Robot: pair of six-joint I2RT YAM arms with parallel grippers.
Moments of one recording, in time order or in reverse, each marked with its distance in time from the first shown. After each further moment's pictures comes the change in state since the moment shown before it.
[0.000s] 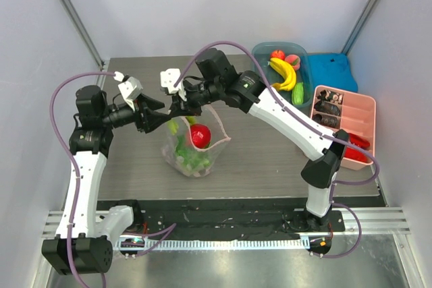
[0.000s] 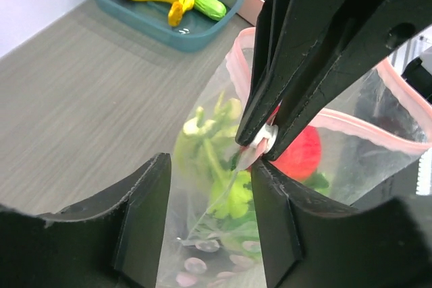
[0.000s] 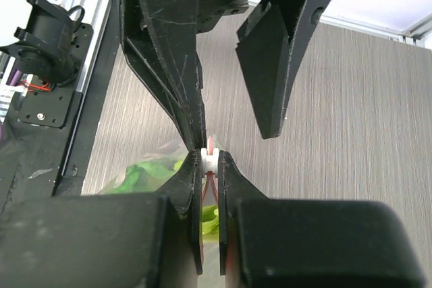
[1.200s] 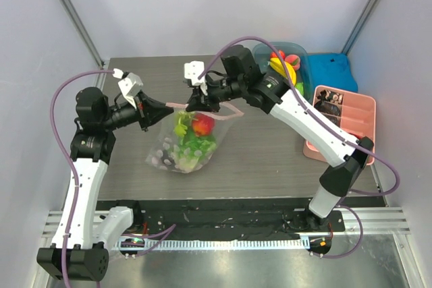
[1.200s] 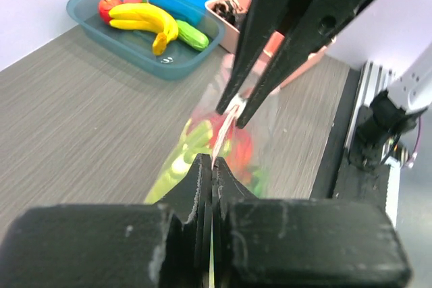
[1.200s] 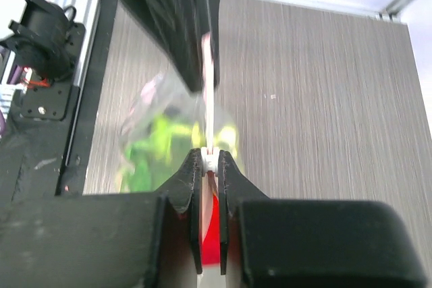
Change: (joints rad) left arm -0.074 -0.063 0.003 0.116 -0.060 -0.198; right arm -0.103 -0.158 -0.180 0.061 -0.034 0.037
